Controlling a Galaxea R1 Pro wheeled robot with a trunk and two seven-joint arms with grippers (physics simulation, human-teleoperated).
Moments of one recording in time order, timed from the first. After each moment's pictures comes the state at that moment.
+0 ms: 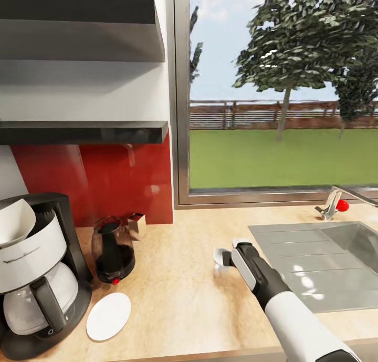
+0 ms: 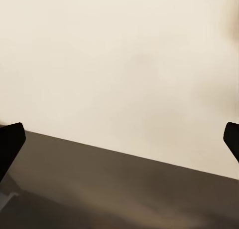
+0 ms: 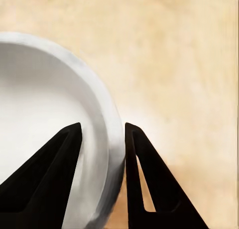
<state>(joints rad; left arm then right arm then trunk) 0.09 0.21 0.01 0.03 -0.03 0.12 0.20 -0.72 0.06 0.24 -0.79 -0.40 0.78 -0.41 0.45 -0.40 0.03</state>
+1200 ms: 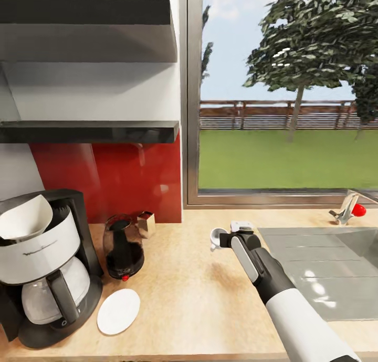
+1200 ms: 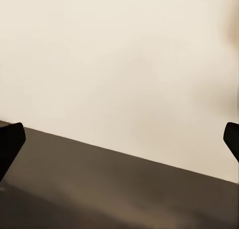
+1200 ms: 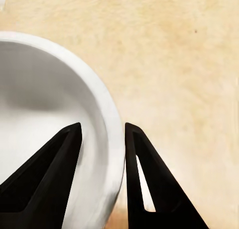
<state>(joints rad) 0.08 0.20 0.01 0.03 -0.02 0.11 0.20 -0.72 0.06 0.24 -1.00 -0.40 0.78 -0.41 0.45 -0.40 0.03</state>
